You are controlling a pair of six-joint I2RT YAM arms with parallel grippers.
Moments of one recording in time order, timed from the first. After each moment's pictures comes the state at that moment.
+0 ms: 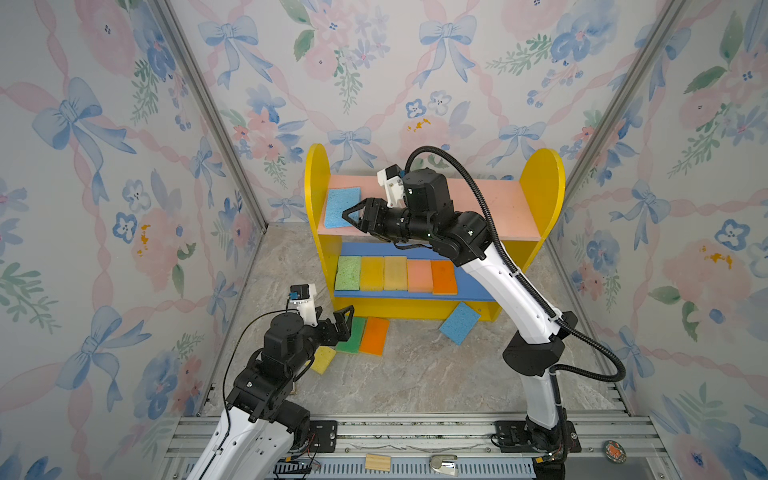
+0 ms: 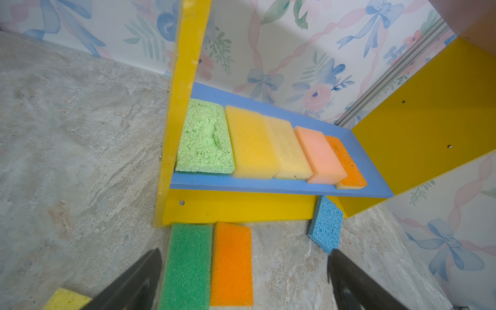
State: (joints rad) left arm -0.40 0.50 0.63 -0.49 0.00 -0.46; right arm 0.87 2.07 2.62 -0.86 -0.20 0.86
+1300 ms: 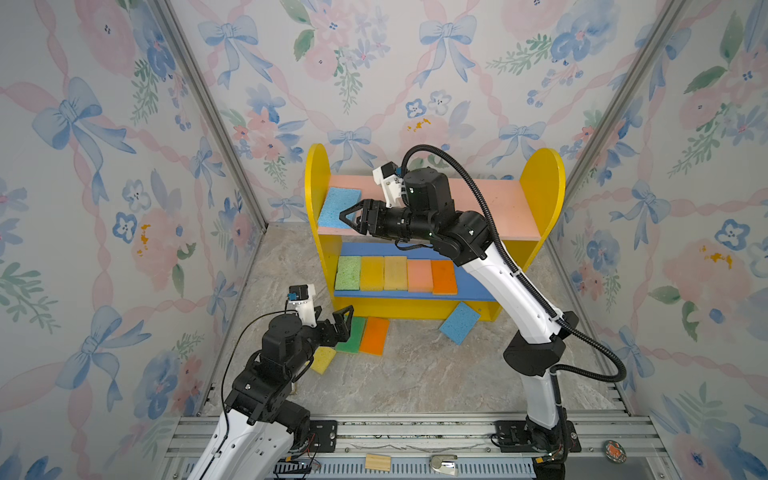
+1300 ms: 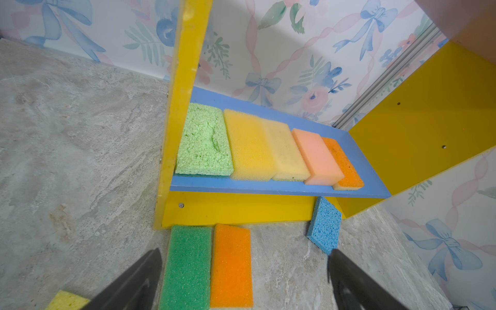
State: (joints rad) left arm -0.40 0.49 0.63 -0.49 0.00 -0.46; right arm 0.86 2.07 2.62 -0.82 -0.25 0.74
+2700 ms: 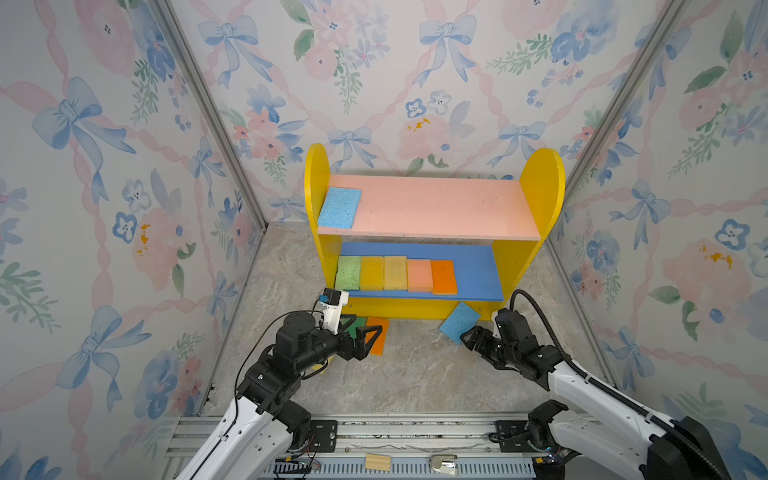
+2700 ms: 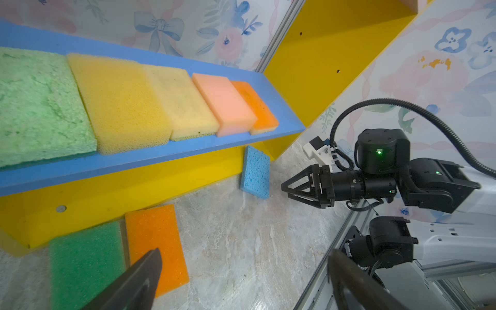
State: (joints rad) left arm -0.51 0.56 0.59 -0.38 0.34 -0.40; right arm 0.45 1.00 0.40 -0.28 -0.15 0.94
